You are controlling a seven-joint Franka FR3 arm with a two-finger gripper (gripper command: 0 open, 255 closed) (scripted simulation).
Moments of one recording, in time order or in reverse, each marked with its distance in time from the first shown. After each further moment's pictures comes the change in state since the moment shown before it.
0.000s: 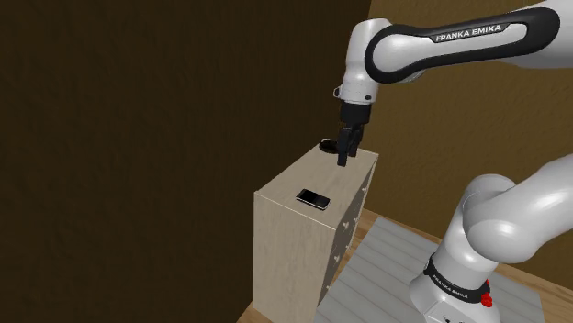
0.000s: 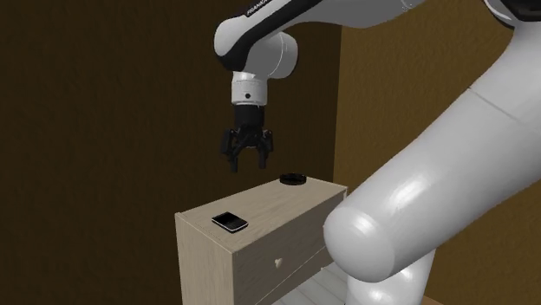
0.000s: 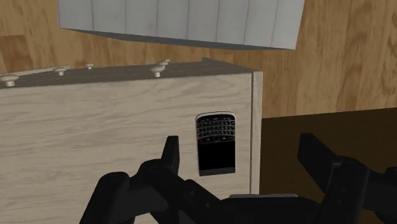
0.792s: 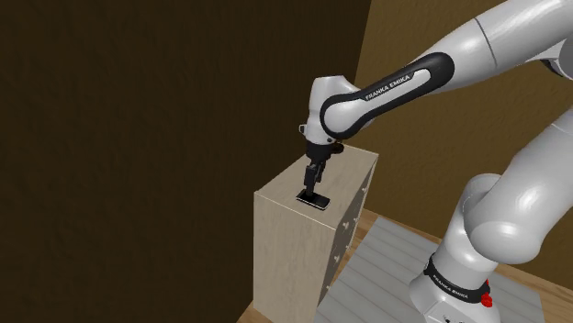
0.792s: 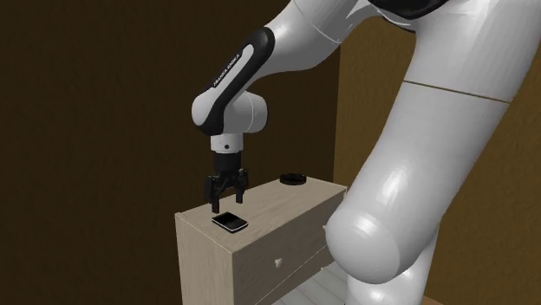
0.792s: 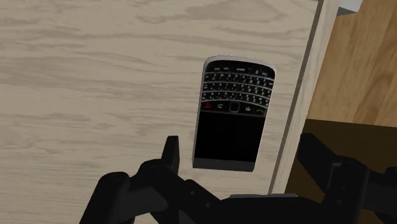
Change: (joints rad) arm 0.046 0.353 0.023 -0.044 -0.019 0.438 -0.123
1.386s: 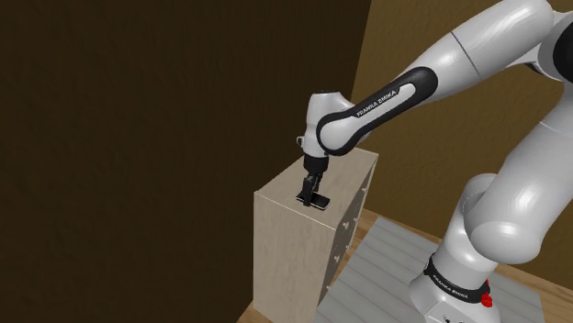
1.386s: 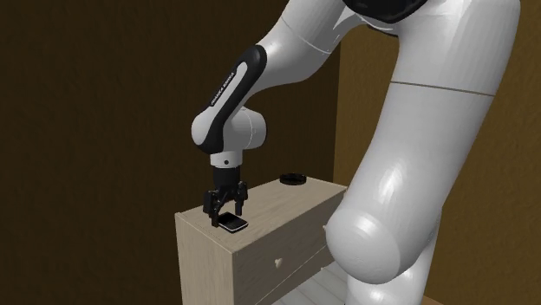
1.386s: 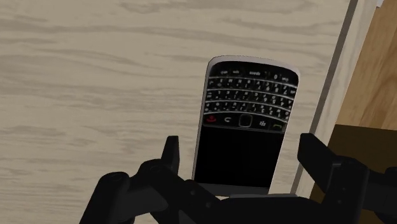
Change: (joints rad) arm 0.005 0.077 0.003 -0.041 0.005 0.121 -0.009
